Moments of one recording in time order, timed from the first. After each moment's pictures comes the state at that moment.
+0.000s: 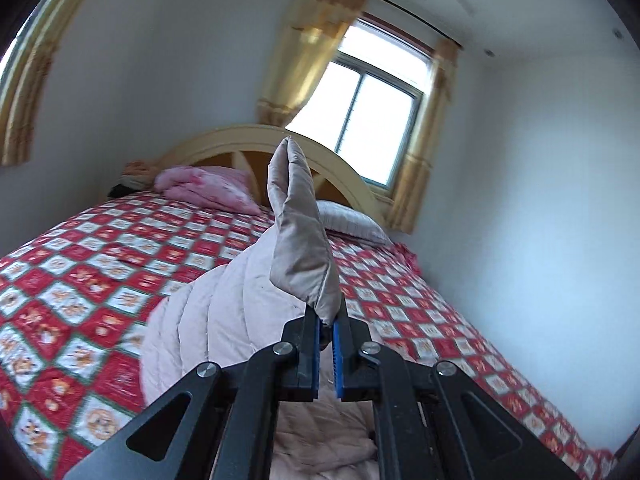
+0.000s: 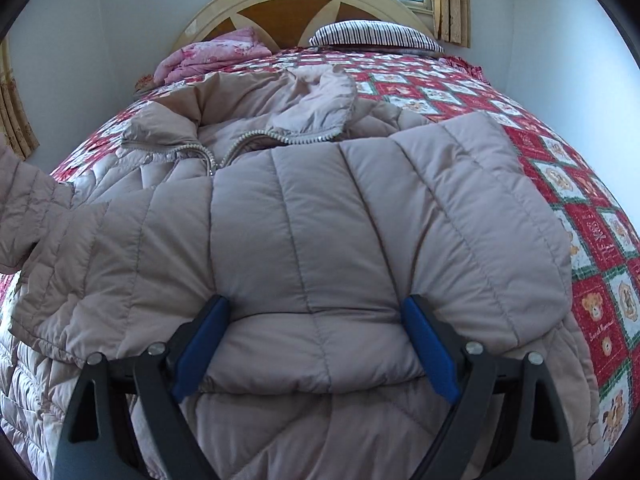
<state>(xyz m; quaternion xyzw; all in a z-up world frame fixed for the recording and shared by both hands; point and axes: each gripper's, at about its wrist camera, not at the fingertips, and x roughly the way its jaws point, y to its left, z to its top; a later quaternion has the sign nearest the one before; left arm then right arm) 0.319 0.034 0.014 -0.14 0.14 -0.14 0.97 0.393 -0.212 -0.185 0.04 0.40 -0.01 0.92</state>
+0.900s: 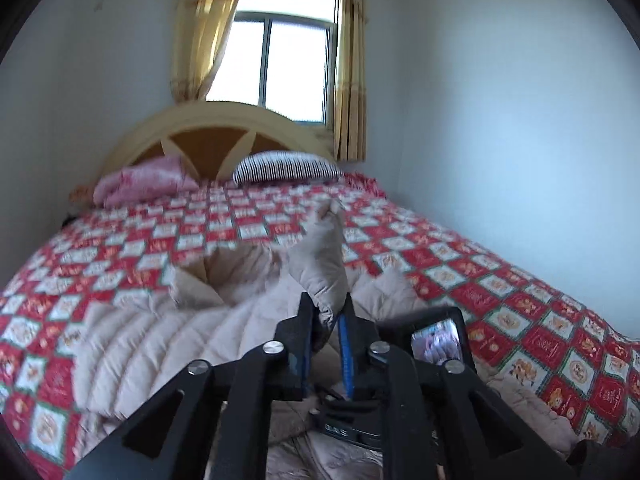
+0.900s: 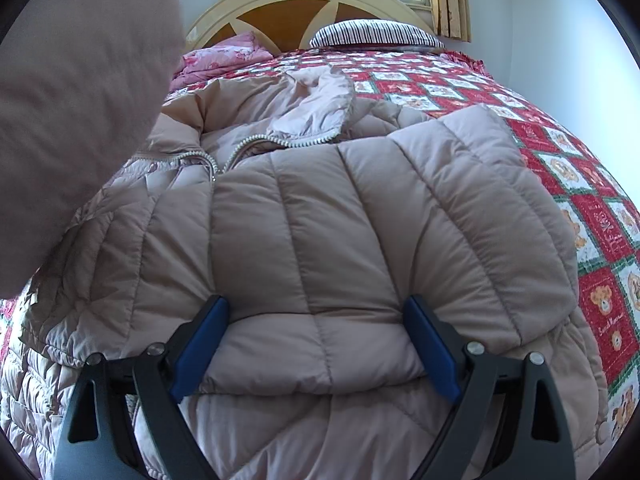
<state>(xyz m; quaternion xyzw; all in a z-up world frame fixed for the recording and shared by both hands) 0.326 -0.100 -0.046 0.02 0.18 -0.21 0.96 0.393 -0.219 -0.186 0.06 0.39 0.00 0.92</state>
